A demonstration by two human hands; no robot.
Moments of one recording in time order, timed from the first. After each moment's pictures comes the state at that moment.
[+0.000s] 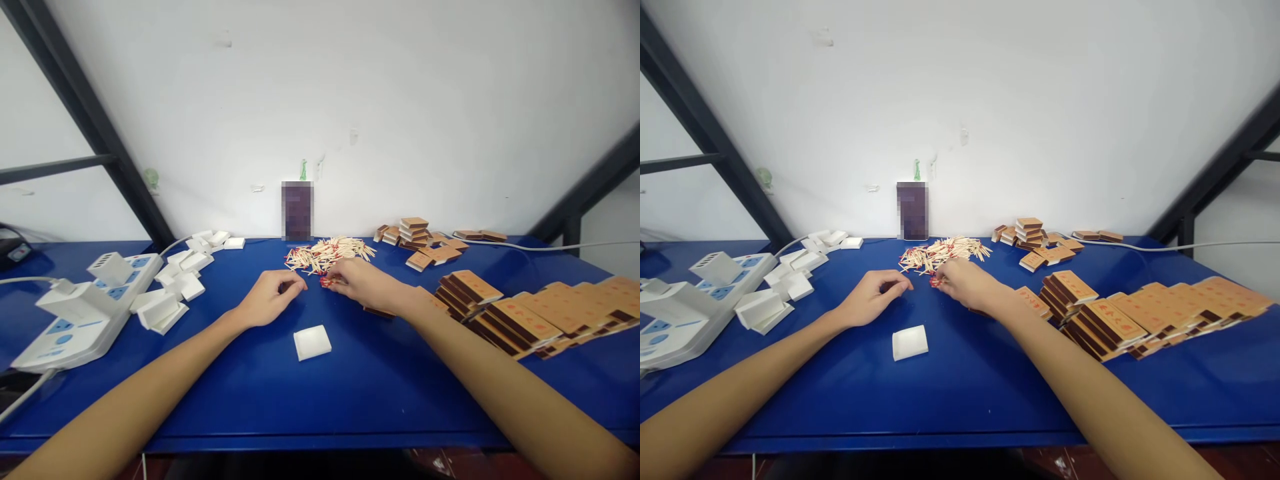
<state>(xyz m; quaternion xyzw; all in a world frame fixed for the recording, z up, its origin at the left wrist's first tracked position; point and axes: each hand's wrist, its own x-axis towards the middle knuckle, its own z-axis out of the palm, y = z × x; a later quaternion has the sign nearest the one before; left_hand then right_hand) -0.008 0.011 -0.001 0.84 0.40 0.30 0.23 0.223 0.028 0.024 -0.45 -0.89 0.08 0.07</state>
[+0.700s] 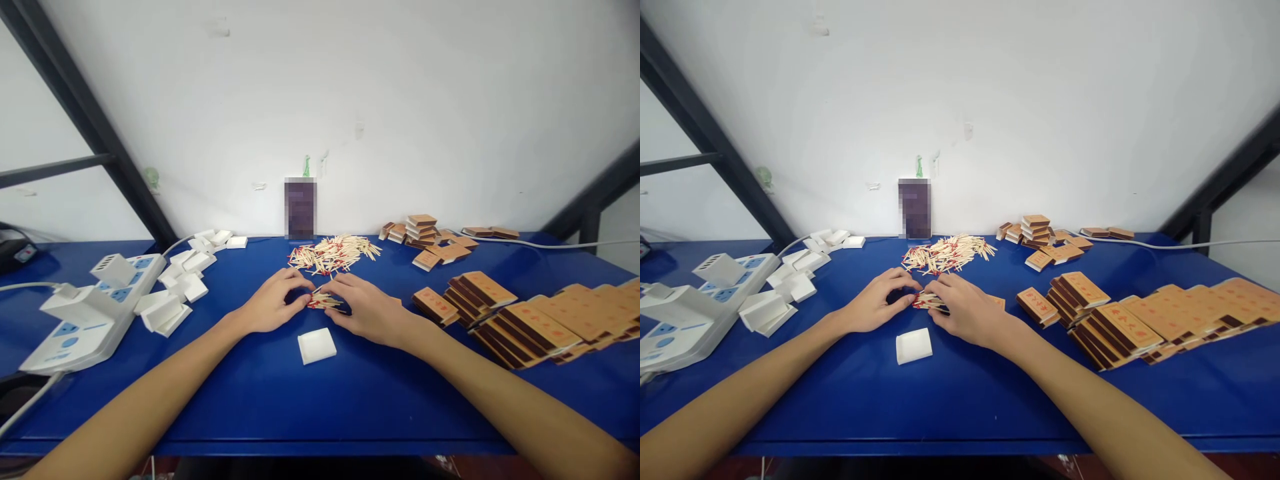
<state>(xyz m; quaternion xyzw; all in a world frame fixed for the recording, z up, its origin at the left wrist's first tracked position) -0.013 0.014 -0.007 0.89 0.35 0.23 0.15 0.218 -0.009 -0.008 -0.37 -0.90 0.08 0.22</state>
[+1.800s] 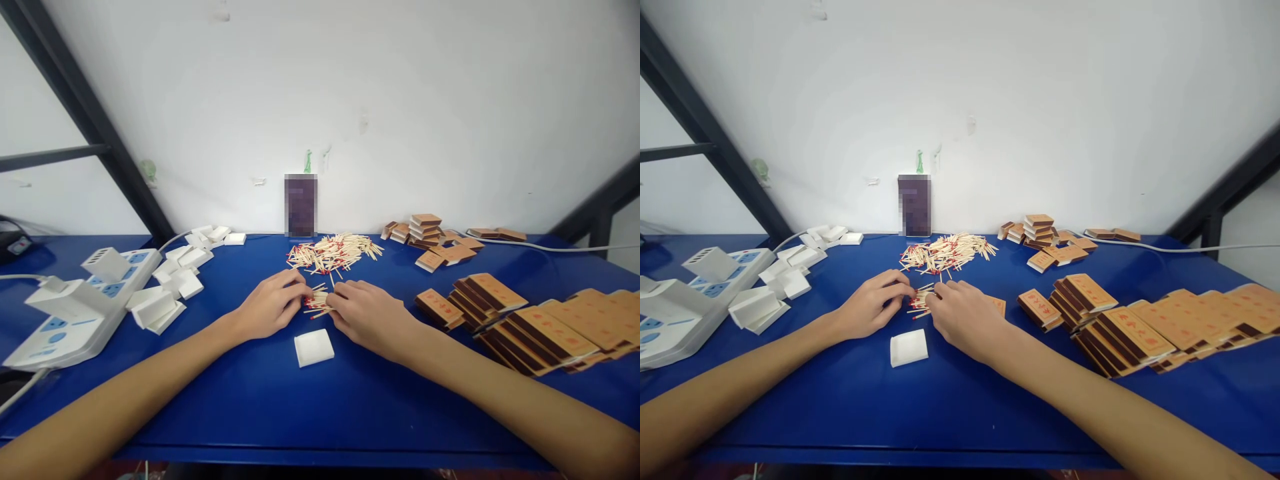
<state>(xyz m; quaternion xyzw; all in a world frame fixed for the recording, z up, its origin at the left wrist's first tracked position) -0.014 0.009 -0.016 0.93 0.27 0.27 0.02 0.211 -0.023 0.003 -0.39 -0.91 -0.11 0.06</state>
